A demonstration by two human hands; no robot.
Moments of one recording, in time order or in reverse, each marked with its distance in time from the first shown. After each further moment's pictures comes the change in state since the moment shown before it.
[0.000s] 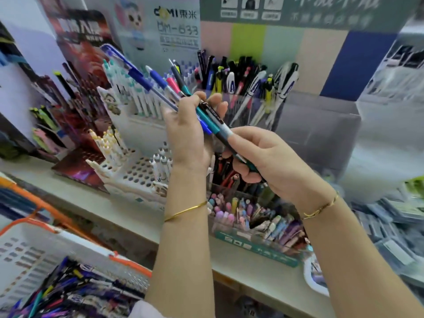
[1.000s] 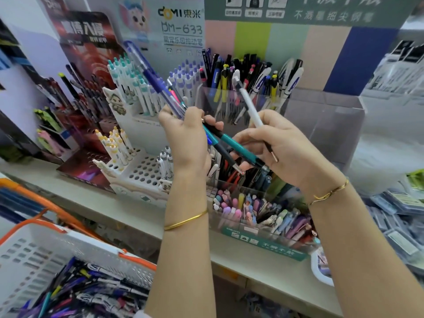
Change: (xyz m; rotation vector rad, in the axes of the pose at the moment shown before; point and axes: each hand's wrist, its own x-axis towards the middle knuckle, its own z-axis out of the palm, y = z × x) left_hand -0.009 0.012 -0.011 0.339 0.113 0.023; right_hand 0.005 -0.006 -0.003 0.187 0.095 0.070
